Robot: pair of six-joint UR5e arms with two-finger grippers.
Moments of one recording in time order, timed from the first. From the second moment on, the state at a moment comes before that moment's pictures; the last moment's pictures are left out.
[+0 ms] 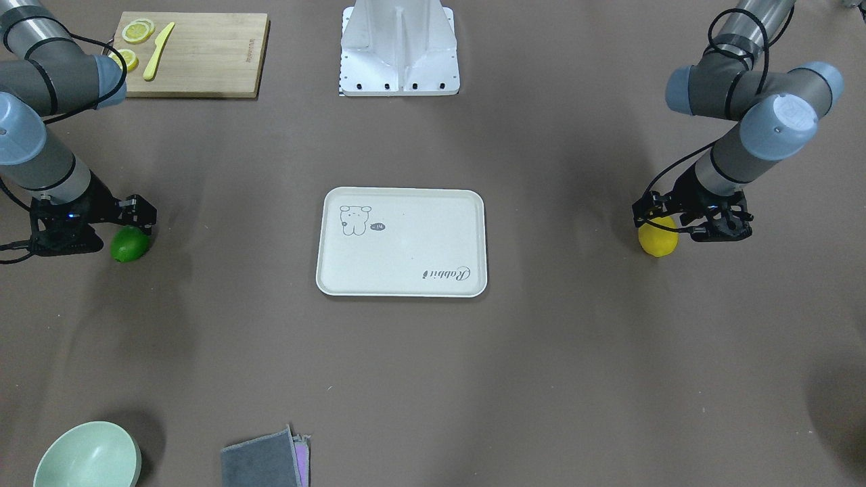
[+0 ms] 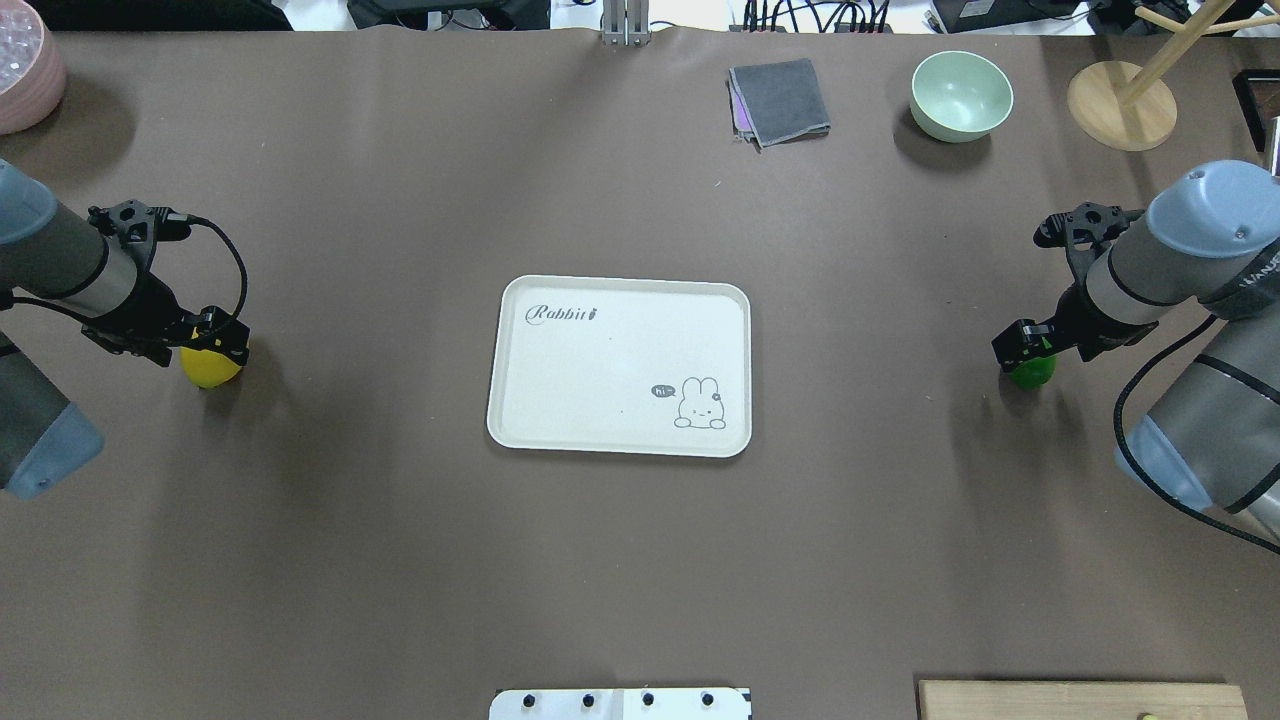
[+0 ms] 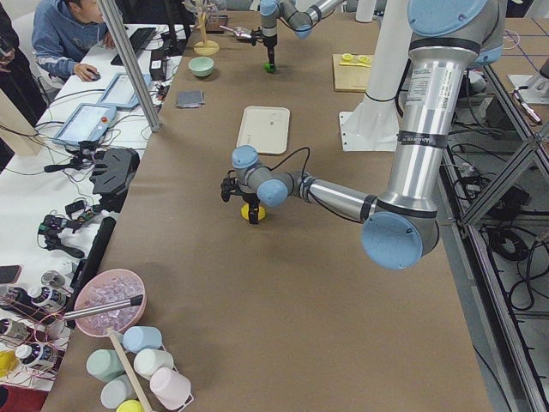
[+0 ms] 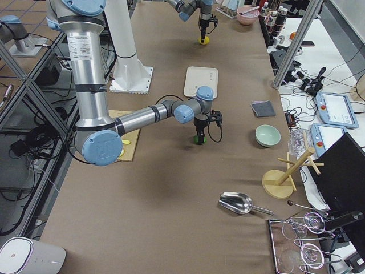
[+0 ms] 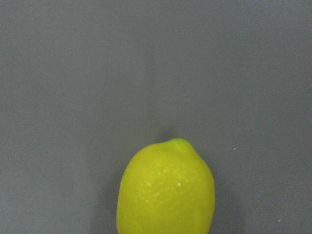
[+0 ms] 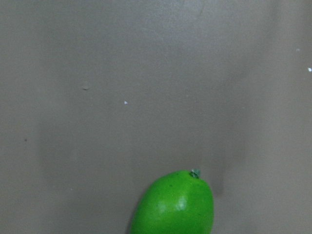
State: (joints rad) left arm -0.89 -1.73 -1.60 -1.97 -2.21 -0.86; right arm 0.86 -1.47 1.73 -1.36 2.09 0.72
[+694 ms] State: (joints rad) left arm -0.89 -1.75 -1.53 -2.03 -2.20 -0.86; right arm 0.85 -1.50 1.70 -1.28 2.07 0.72
